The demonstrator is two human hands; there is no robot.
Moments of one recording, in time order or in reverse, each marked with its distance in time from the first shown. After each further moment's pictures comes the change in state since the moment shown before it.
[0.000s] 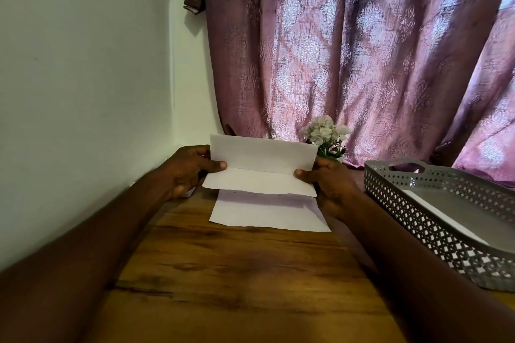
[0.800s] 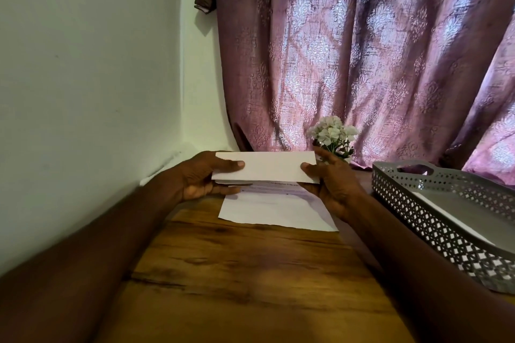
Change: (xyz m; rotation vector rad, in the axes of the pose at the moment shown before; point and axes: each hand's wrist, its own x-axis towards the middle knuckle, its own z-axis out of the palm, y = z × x) left_hand -0.013 -0.003 0.006 0.014 -0.164 -0.199; right_hand -0.007 -0.002 0.007 0.086 -0.081 -0.017
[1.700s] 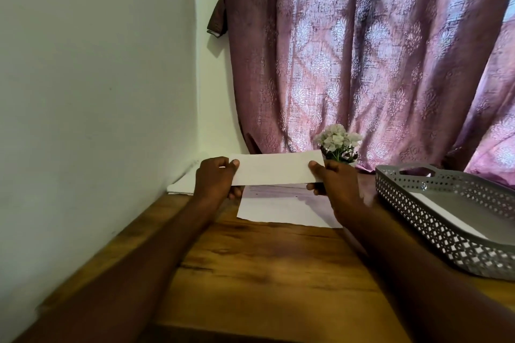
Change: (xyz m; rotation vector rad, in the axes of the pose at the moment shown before) left_hand -0.039 -0.011 0.031 0.486 0.669 0.411; right_hand -0.022 0.001 0.010 -0.391 0.159 -0.258
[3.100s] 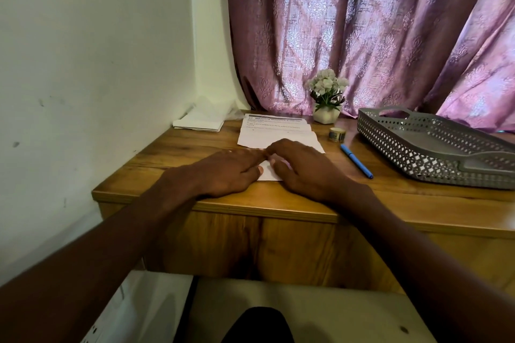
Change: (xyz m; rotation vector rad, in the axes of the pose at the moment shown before) left_hand -0.125 0.005 -0.050 0.898 -0.840 0.491; right_hand -0.159 -0.034 -0.009 -0.996 -0.634 -0.583
